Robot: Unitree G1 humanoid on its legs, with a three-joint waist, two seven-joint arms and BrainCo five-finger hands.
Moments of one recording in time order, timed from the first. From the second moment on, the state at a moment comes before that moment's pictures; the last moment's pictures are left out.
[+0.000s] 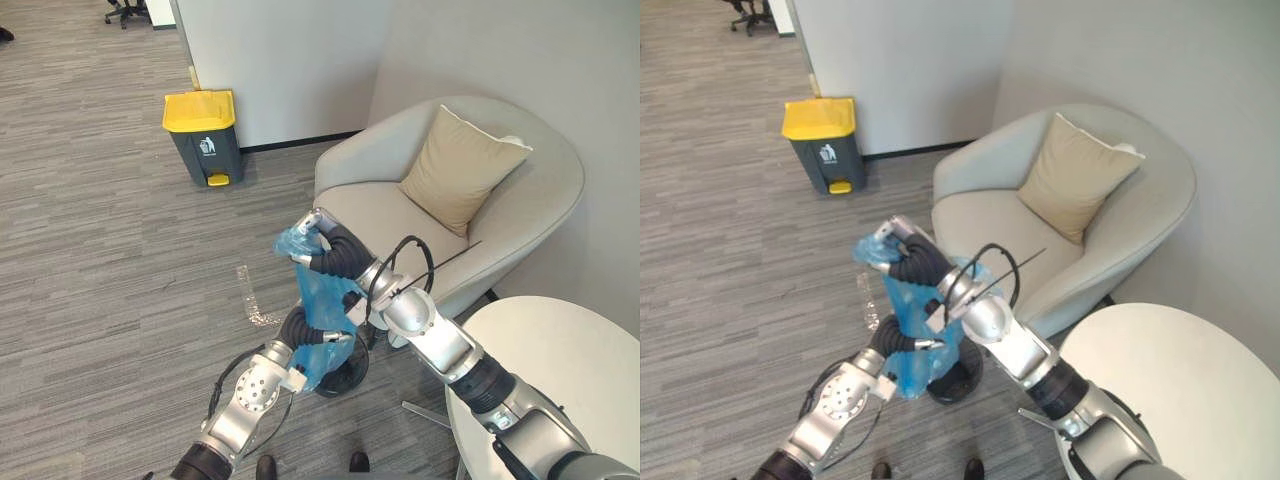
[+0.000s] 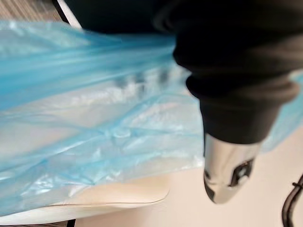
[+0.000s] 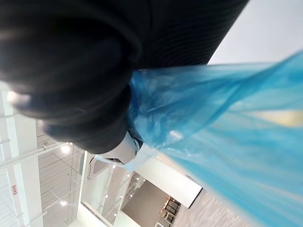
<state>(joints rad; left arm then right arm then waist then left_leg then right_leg) -0.02 0.21 -0.46 0.22 0.12 -0.34 0.10 -0.50 -0.32 0.60 -0.09 0.04 -0.25 -0.02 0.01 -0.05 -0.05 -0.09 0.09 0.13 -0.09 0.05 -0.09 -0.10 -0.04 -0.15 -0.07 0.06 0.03</state>
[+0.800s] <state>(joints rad) -0.06 0.13 -0.41 0.39 0.34 -0.26 0.27 -0.49 -0.23 0.69 -0.08 0.22 -0.21 0.00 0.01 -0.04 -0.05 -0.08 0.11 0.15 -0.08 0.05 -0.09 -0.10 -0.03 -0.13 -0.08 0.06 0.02</state>
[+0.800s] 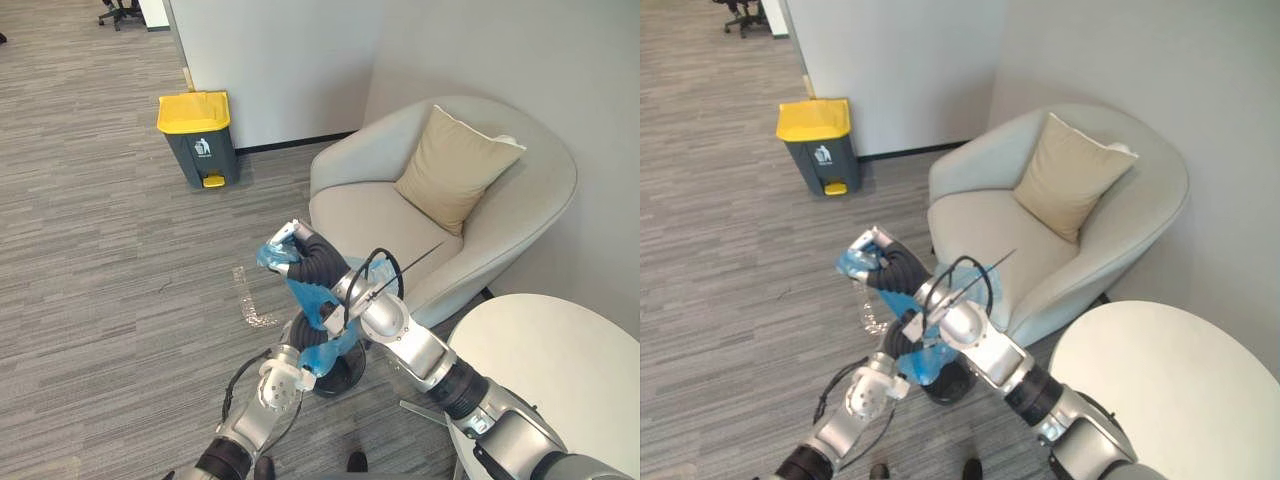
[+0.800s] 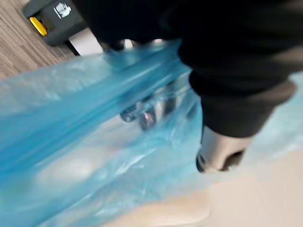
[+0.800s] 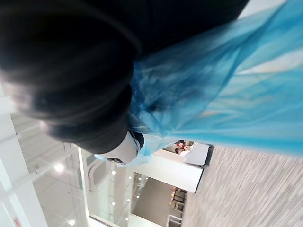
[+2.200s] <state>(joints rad) 0.11 0.06 -0.22 0.07 0.11 -0.23 0.28 -0.02 -0.18 0.32 -0.26 -0.50 -0.28 -0.29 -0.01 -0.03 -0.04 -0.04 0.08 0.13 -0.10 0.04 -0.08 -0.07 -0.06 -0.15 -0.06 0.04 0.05</state>
